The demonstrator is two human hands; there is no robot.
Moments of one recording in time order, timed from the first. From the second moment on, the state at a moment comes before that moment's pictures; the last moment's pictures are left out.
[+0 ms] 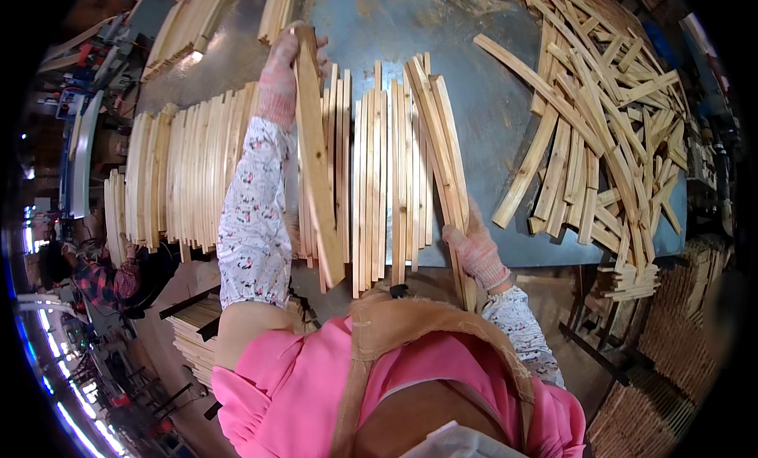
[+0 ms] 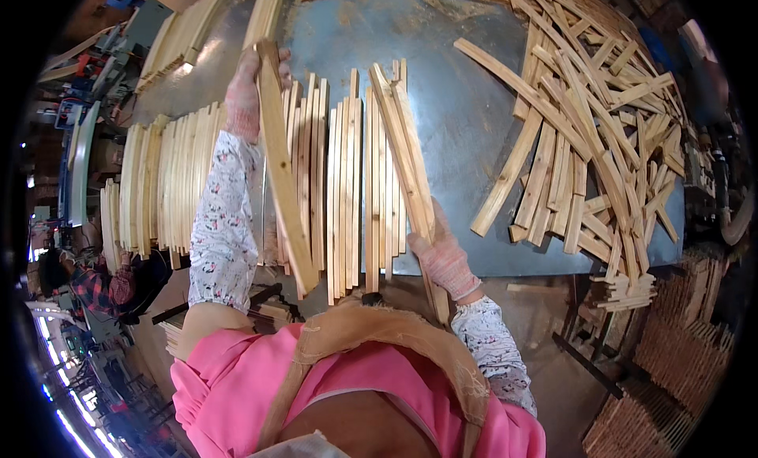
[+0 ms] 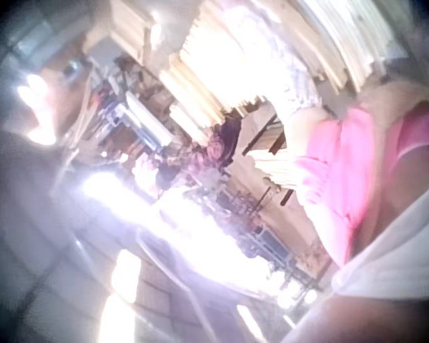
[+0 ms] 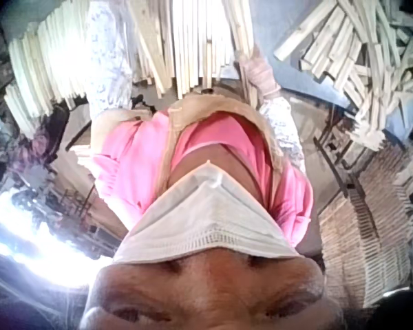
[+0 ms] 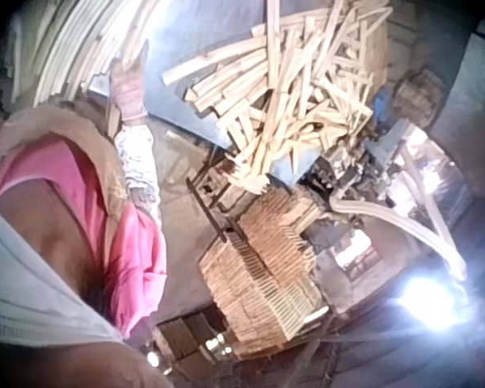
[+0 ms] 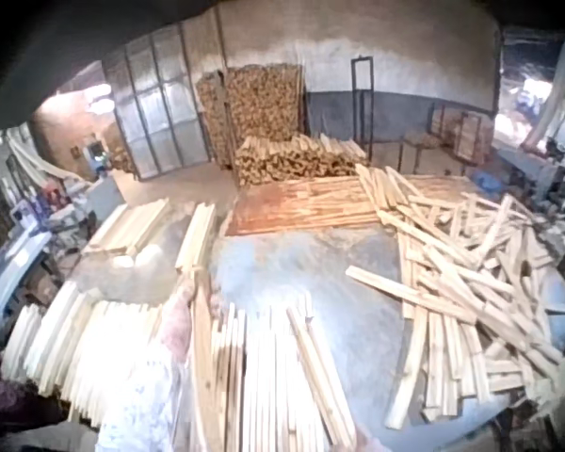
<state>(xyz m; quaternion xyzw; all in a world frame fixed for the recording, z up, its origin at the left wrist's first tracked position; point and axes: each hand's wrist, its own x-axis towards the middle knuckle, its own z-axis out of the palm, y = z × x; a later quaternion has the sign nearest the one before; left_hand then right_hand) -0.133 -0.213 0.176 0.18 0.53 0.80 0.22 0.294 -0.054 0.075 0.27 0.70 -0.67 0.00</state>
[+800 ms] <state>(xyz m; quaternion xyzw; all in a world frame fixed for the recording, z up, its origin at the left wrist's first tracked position) 0.511 0.485 0.190 0.35 0.63 0.64 0.26 0.772 0.254 0.165 0.43 0.61 -0.62 -0.23</state>
